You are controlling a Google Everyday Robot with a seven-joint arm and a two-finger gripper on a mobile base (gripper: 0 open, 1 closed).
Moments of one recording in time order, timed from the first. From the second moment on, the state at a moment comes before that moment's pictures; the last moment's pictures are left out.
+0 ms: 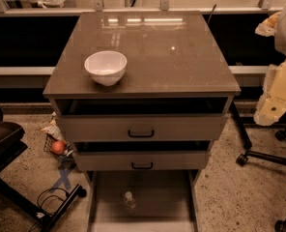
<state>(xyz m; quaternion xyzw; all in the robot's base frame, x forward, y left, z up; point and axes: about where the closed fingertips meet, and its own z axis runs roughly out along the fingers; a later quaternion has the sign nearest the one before) 0.438 -0.213 0.991 -0.60 0.78 -0.05 0.18</state>
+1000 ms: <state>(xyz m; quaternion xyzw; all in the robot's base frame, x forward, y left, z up) 0.421 -0.242 0.920 -0.58 0.77 0.03 0.27</state>
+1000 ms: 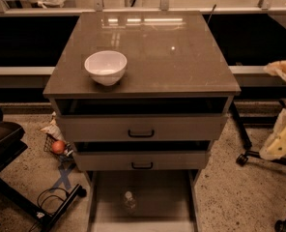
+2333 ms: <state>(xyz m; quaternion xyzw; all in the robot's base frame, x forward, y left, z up) 0.400 -0.281 0.794 -0.51 0.72 0.16 0.45</state>
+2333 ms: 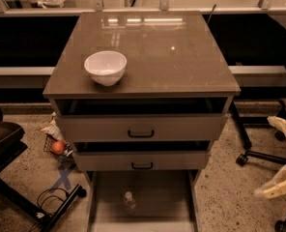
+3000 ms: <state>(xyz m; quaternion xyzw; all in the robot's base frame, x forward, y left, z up) 0.398 -0.254 0.732 -0.50 0.69 0.21 0.48</state>
